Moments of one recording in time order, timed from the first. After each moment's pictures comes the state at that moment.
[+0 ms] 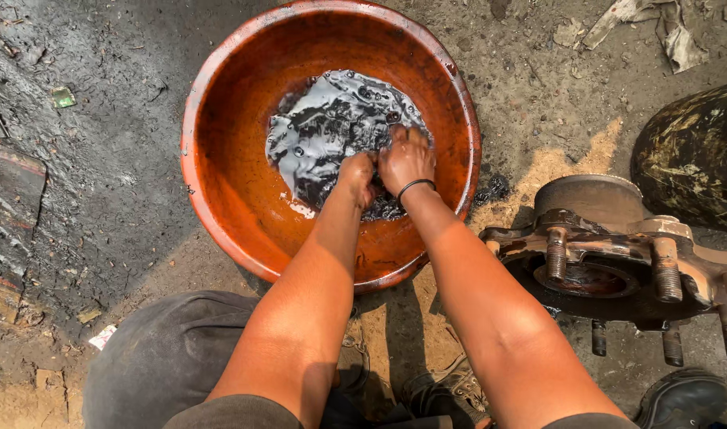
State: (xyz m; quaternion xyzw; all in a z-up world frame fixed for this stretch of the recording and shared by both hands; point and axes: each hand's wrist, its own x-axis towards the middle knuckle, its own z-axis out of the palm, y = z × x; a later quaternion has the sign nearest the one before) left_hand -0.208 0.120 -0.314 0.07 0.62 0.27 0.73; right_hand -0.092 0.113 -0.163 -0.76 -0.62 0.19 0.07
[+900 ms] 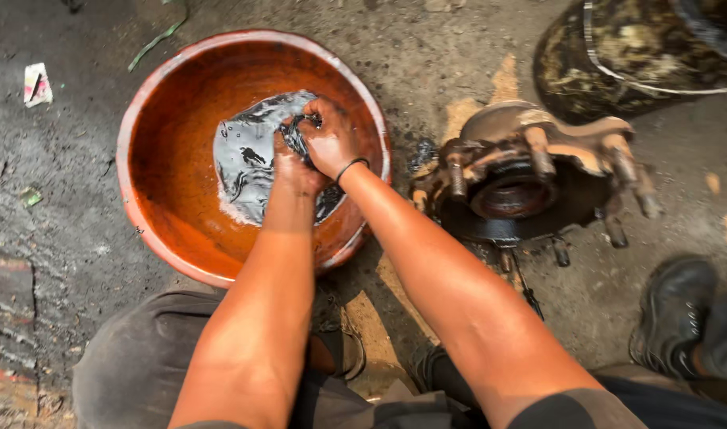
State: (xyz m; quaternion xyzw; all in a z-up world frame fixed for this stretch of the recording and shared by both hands) left_hand -0.172 0.135 -0.103 -0.08 0.37 0.33 0.86; right_hand -0.087 0.104 -0.102 -0.73 -0.48 0.22 0.44
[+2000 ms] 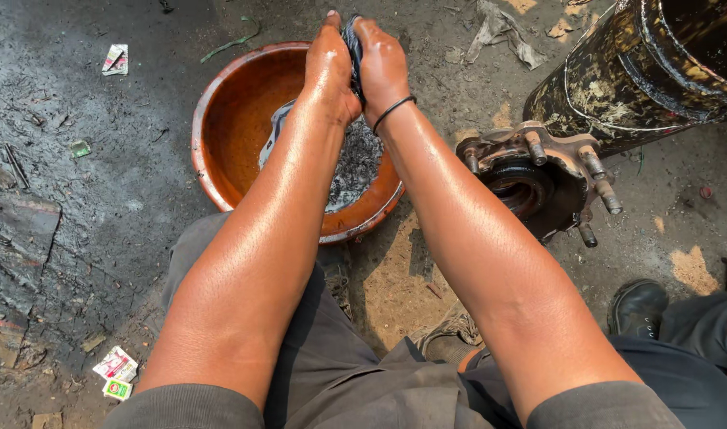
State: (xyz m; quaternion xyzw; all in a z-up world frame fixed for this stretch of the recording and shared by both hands) left_hand -0.180 0.173 0.082 0.13 0.33 0.42 0.83; right_hand -0.099 0.146 0.053 -0.44 -0.30 0.46 0.71
